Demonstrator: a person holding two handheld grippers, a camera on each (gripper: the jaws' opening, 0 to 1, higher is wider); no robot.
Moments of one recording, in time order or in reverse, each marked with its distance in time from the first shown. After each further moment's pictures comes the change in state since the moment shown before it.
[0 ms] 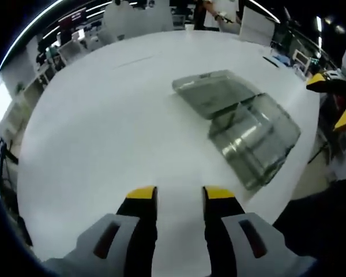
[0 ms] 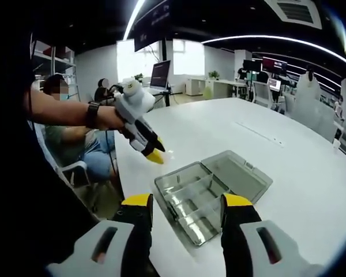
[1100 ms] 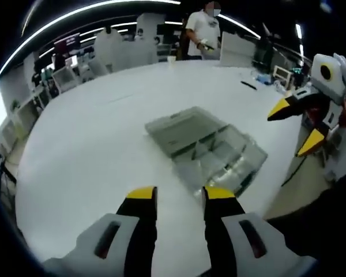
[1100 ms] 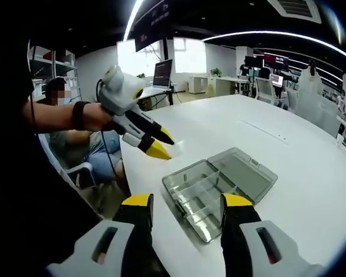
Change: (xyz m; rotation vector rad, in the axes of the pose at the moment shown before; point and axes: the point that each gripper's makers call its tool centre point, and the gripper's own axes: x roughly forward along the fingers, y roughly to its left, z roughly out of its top) left arm -0.034 -0.055 0.043 0.095 -0.208 -0.059; right arm -0.007 0.008 -0.001 0.032 0.011 0.028
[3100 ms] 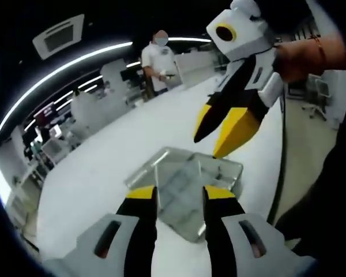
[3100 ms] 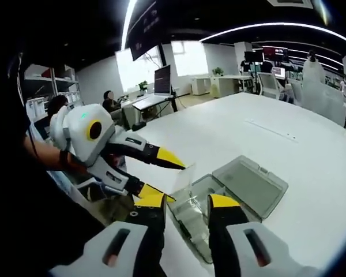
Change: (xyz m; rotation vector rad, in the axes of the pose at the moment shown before) left arm 0.001 -0.065 0.038 0.400 -0.251 -0.040; right arm 0.023 -0.006 0.031 0.102 -0.022 0.089
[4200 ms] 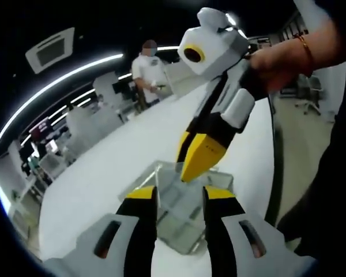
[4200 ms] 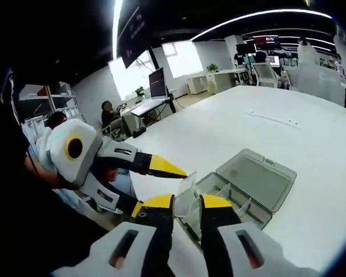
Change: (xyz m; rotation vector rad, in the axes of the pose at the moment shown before) left arm 0.002 -0.019 0.021 0.062 -0.069 -0.036; right arm 0.008 -0.001 -0.003 0.134 0.000 0.026
